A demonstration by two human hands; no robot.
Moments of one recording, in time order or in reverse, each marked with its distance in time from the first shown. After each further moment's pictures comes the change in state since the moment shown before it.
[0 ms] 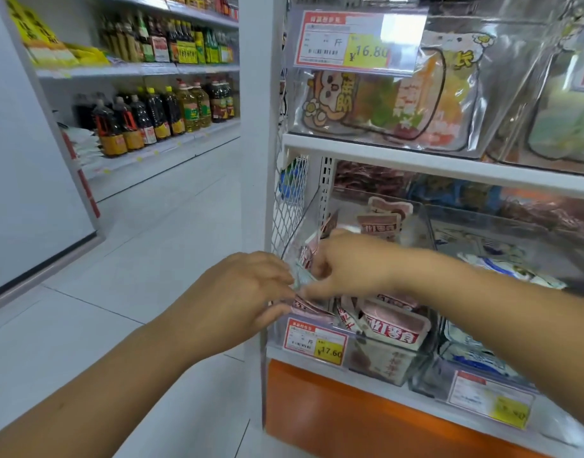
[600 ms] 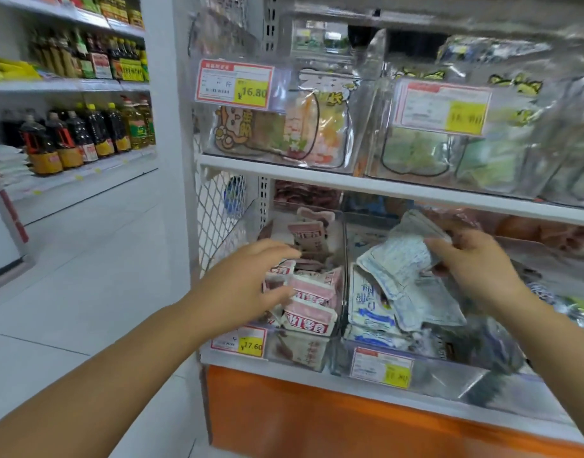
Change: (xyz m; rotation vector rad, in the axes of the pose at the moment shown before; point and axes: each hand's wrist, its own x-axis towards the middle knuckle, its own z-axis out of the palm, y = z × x) left_hand 0.072 0.067 0.004 -0.382 0.022 -0.146; right_hand -0.191 0.120 0.001 0.638 0.821 0.679
